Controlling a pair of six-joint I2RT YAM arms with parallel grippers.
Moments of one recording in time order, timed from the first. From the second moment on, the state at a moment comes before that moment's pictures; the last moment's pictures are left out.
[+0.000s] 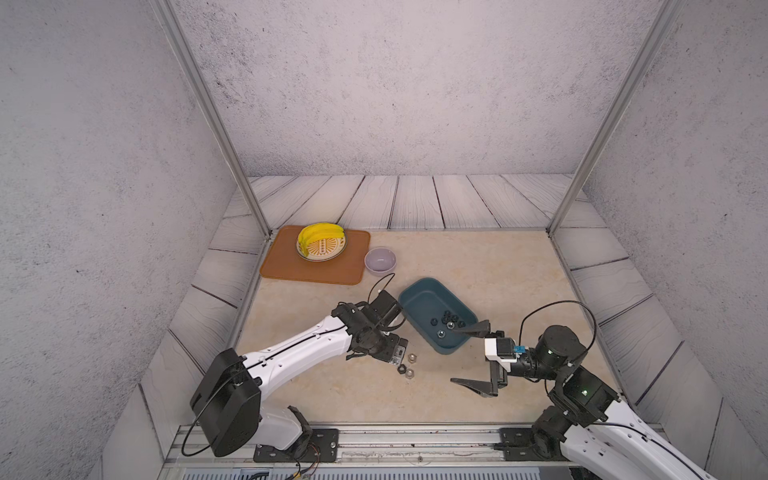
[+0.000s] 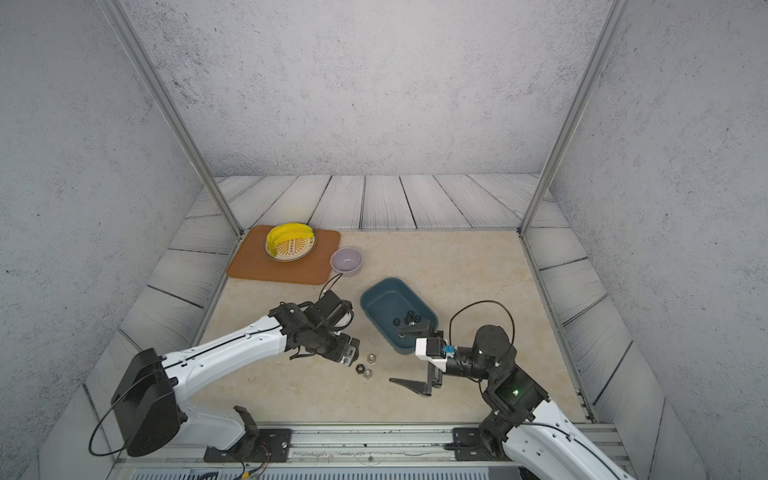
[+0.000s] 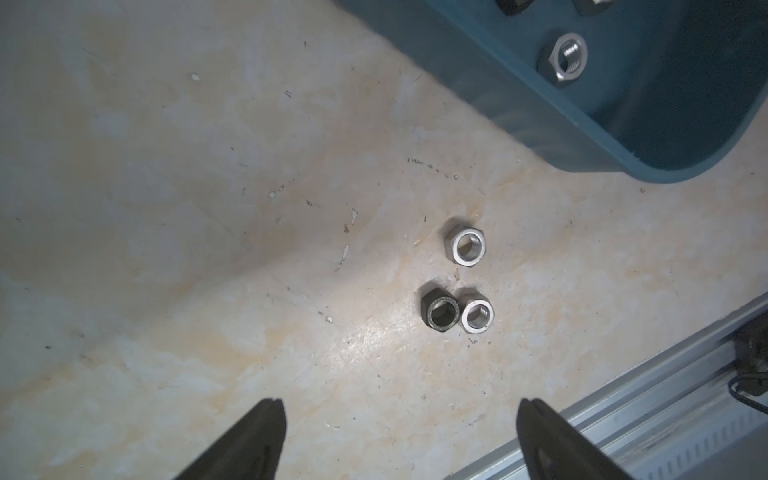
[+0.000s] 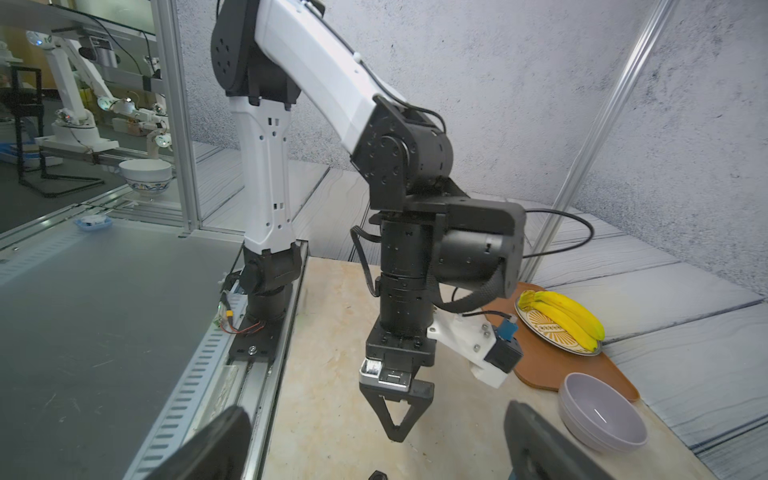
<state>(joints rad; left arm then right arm) -0.84 1.42 1.01 -0.84 0.07 -0.43 0.67 0.55 0.50 -0.03 -0.82 -0.27</state>
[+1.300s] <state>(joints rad) -0.91 1.89 1.23 -0.78 0.14 -0.29 0.67 0.48 0.50 -0.09 -0.74 -0.35</state>
